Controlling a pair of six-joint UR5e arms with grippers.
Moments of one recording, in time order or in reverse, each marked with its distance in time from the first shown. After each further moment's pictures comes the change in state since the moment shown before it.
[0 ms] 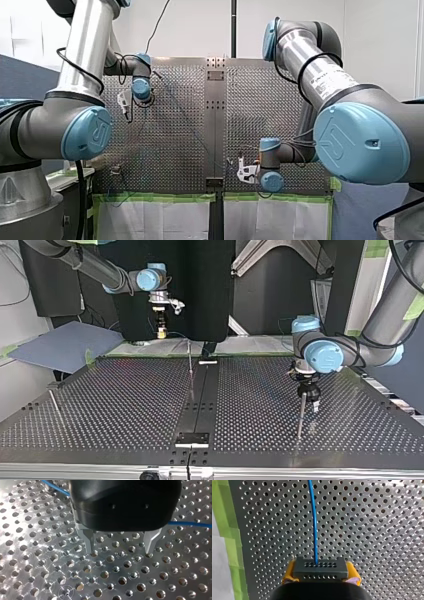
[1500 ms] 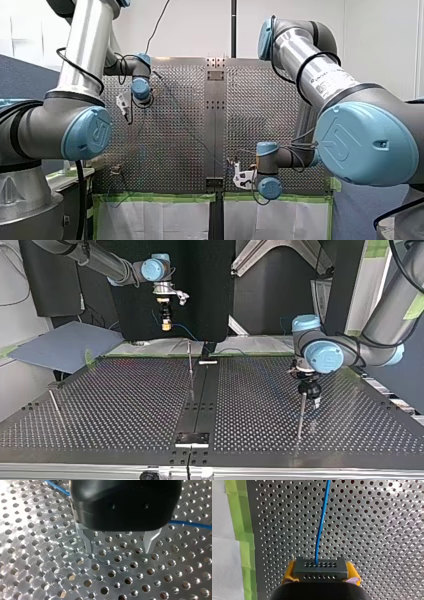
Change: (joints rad) left arm 0.004 0.002 -0.006 -0.040 -0.010 -0.067; right arm 0.046 0.001 0.071 -0.067 0.029 -0.015
